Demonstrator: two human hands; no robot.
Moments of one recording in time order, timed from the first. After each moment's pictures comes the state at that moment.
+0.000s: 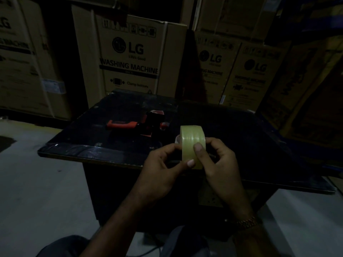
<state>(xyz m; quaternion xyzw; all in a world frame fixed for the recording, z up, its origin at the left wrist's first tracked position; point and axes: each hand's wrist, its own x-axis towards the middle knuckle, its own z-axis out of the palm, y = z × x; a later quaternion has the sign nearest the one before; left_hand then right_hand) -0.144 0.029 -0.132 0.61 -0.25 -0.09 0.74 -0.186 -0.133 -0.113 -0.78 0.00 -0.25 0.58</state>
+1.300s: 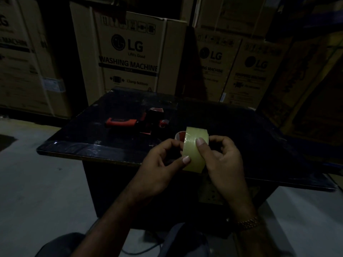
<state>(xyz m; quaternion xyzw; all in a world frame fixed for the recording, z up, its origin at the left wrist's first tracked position) -0.143 0.034 -0.132 0.60 -0.27 -0.11 0.75 -0.193 -0.128 -0.105 -0.72 0.10 -0.24 0.64</state>
